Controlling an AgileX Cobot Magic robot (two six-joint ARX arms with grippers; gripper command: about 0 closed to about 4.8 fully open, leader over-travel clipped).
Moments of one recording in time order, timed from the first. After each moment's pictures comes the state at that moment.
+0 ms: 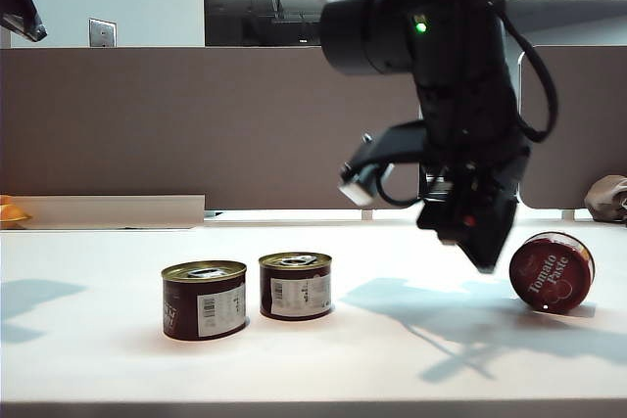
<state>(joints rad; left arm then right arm) -0.16 0.99 1.02 -0.80 0.33 0.14 0.74 1.74 1.17 -0.78 0.60 -0.31</state>
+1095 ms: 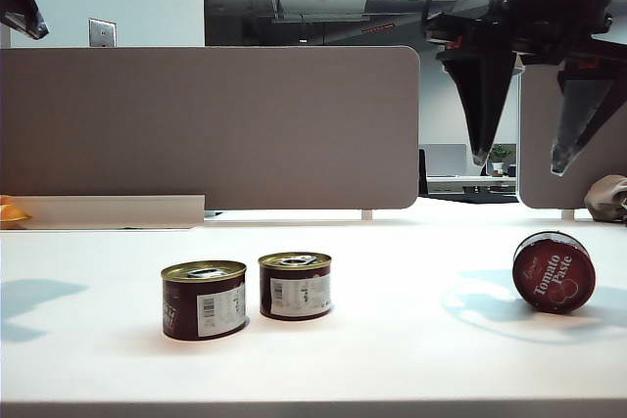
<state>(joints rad) -0.16 0.99 1.02 -0.79 0.33 0.14 0.47 1.53 1.30 -1.07 -0.03 0.29</state>
